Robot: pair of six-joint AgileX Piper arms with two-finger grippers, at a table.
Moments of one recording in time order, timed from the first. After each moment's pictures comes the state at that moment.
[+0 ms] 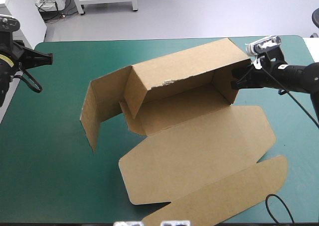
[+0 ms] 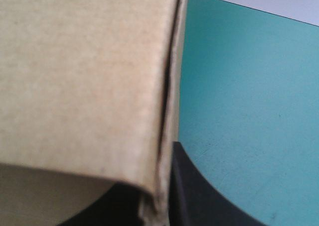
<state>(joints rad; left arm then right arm) -0.07 1.21 -1.56 0.36 0.83 -0.04 0.00 1.38 -1.37 0.72 0.88 -0.79</state>
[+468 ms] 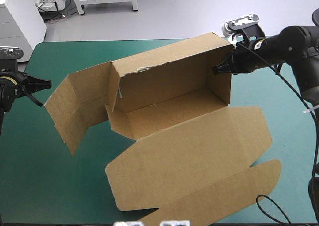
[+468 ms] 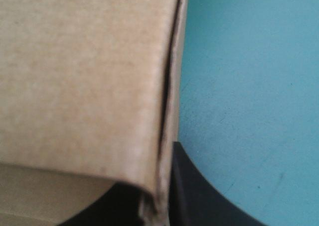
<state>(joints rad) 0.14 1.24 -1.29 0.20 0.75 0.05 0.25 1.56 -1.87 0.29 1.24 -0.27</state>
